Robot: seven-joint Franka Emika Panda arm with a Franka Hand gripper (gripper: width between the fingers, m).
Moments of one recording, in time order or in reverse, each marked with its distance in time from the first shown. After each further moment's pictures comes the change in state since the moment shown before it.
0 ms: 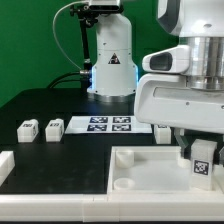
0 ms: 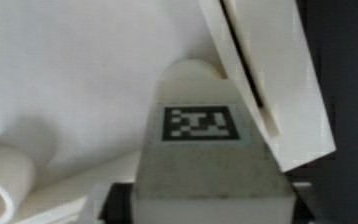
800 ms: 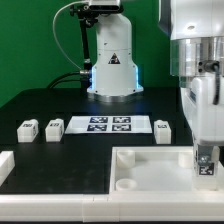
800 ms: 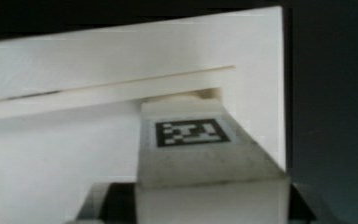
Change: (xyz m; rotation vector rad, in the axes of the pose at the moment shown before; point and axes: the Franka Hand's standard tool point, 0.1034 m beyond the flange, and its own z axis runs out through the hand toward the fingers) arm -0.006 0.003 0.001 0.049 -0.053 1.280
